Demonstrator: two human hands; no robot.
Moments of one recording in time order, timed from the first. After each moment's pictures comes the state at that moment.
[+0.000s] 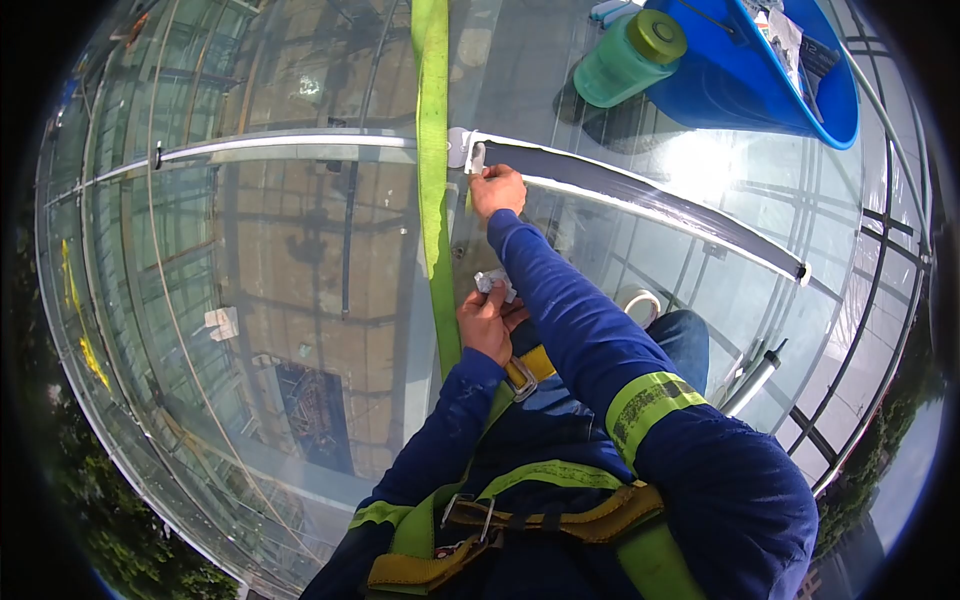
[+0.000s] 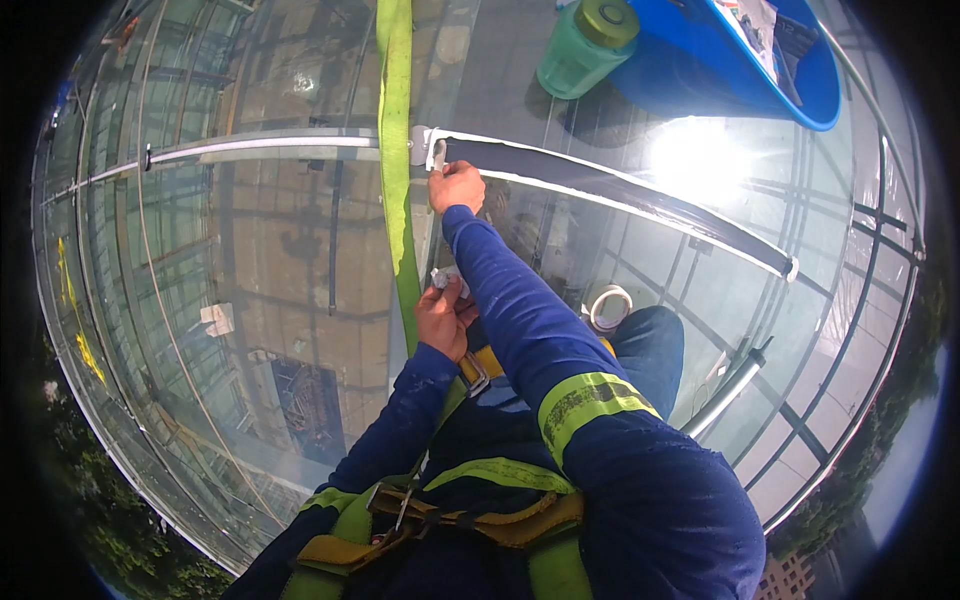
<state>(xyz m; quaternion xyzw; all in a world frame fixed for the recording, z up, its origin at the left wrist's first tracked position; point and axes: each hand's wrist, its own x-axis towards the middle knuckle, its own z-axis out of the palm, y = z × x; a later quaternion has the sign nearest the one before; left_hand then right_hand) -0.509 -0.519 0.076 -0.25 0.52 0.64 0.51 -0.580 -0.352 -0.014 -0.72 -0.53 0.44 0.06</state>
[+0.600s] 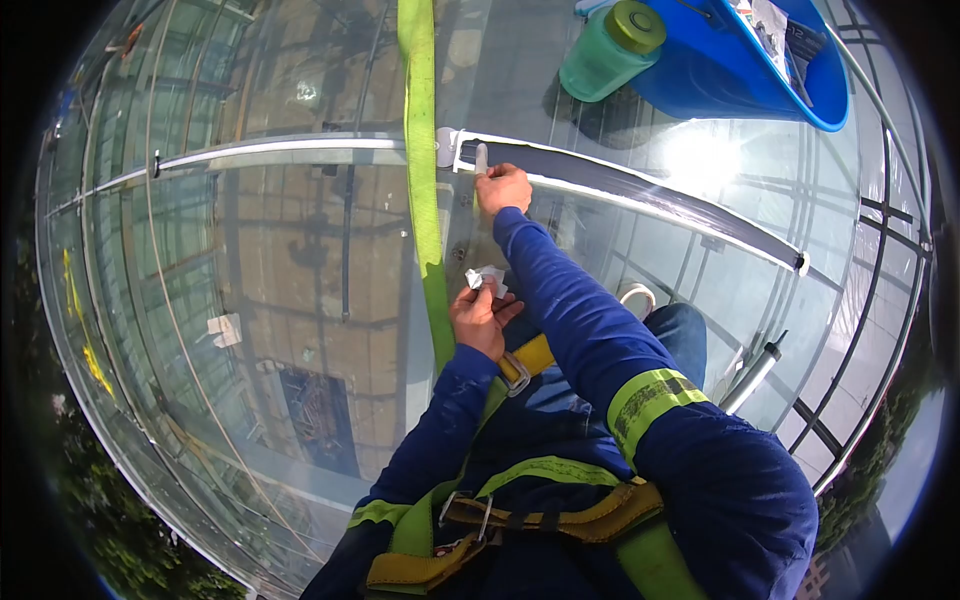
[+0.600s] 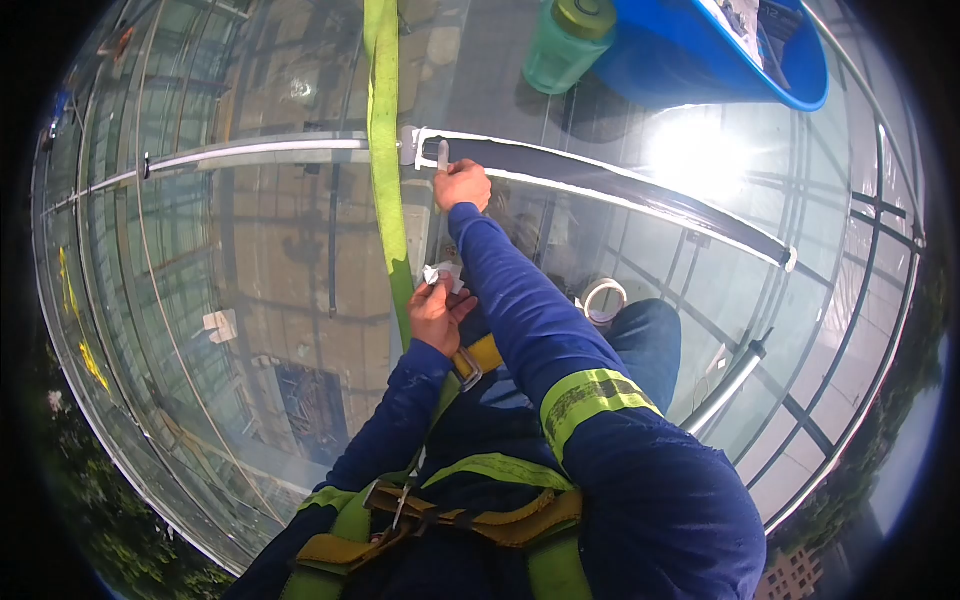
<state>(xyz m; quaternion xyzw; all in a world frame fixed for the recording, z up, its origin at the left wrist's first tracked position) -0.506 -0.514 0.080 -0.24 0.54 0.63 0.50 -0.557 -0.337 -0.009 -0.73 -0.52 0.43 0.05</state>
